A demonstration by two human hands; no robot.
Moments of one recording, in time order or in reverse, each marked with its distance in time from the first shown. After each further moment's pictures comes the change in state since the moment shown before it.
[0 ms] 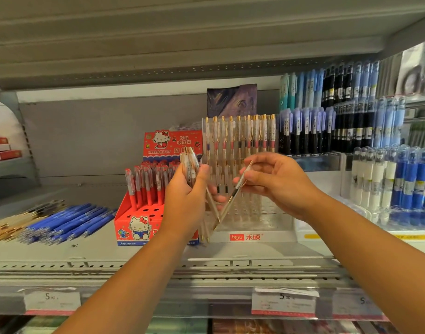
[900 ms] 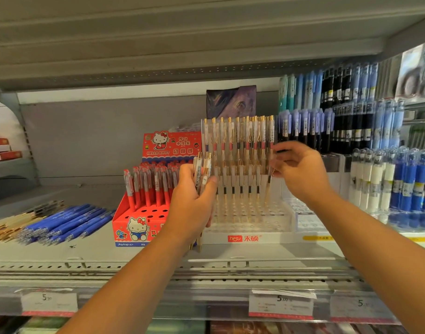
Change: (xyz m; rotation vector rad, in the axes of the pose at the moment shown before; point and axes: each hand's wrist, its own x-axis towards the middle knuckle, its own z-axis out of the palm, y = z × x) left_hand -0.003 -0.005 0.001 0.223 -0.102 0.038; right_hand 0.017 0.001 -0.043 -0.532 0.378 -0.212
